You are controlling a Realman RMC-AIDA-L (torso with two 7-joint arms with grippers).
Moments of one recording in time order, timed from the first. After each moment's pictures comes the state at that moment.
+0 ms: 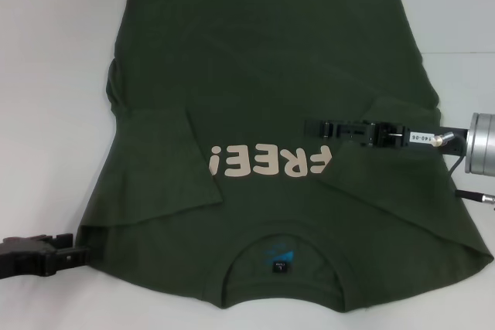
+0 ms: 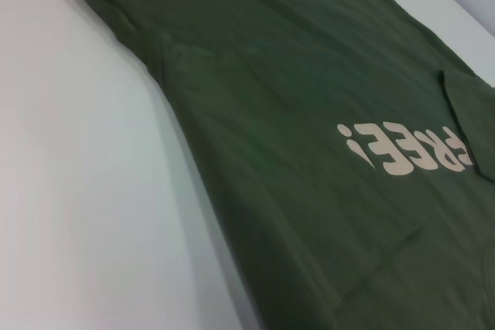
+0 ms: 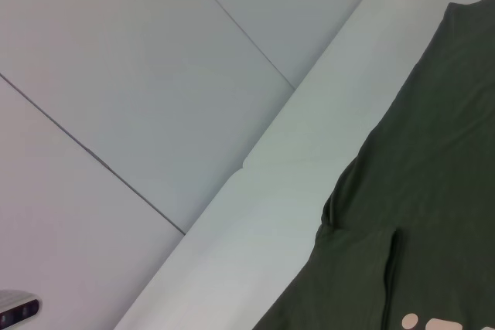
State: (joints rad) left arm -0.33 -2.14 0.49 0.90 2.33 1.48 -1.82; right arm 0.64 2.06 -0.75 -0.56 -1.90 -1.39 1.94
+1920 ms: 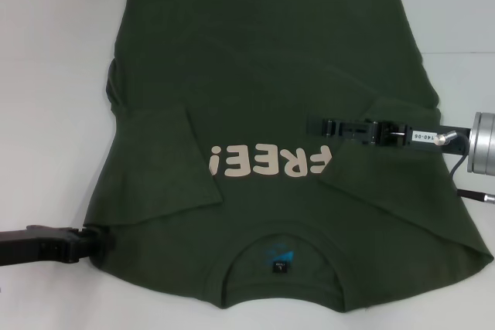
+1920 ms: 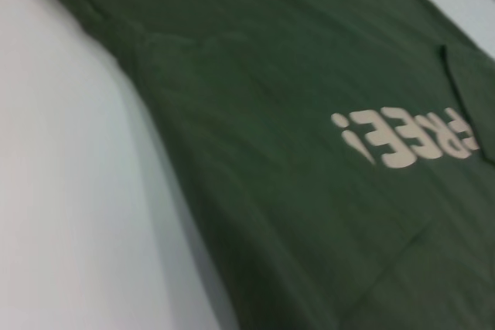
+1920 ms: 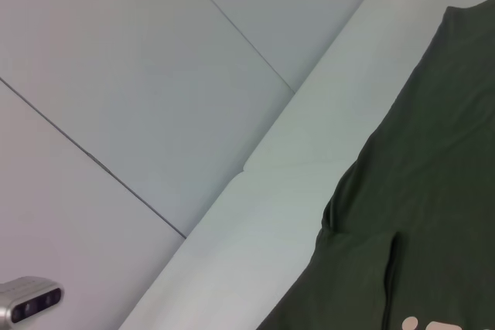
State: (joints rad) left arm -0.39 -2.15 0.57 0.91 2.39 1.42 -1.90; right arm 0.64 2.06 -0.75 -0.56 -1.89 -1.39 1.94
